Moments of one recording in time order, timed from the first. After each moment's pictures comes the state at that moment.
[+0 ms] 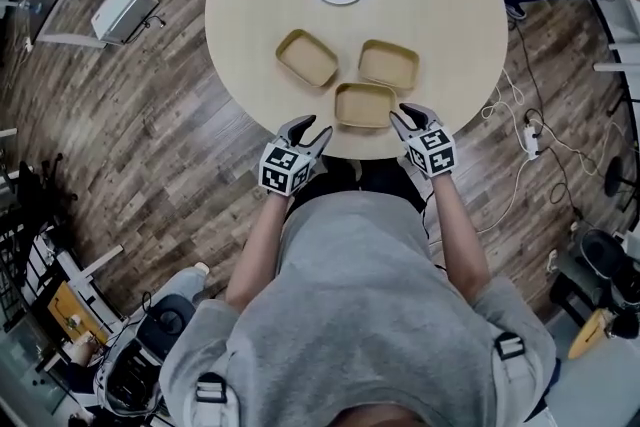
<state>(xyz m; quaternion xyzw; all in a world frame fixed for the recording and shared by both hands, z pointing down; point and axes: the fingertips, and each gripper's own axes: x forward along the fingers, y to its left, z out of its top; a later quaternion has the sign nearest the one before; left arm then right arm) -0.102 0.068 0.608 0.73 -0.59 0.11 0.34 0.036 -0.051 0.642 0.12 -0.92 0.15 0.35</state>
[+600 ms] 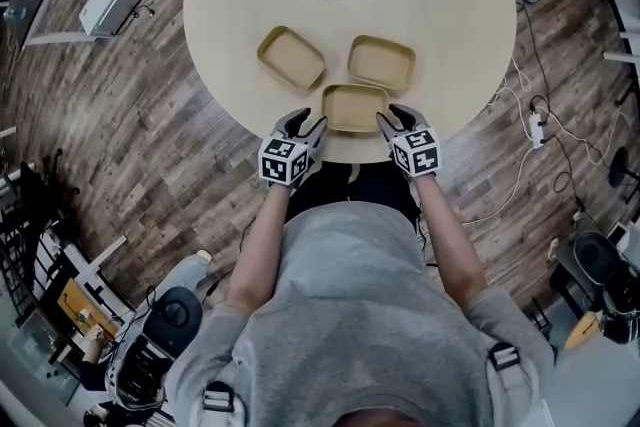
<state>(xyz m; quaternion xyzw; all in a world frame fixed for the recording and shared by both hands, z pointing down) -0.106 0.026 0.689 0.68 -0.60 0.11 0.41 0.035 -0.063 0.716 0.15 -0.88 0.23 0.38</state>
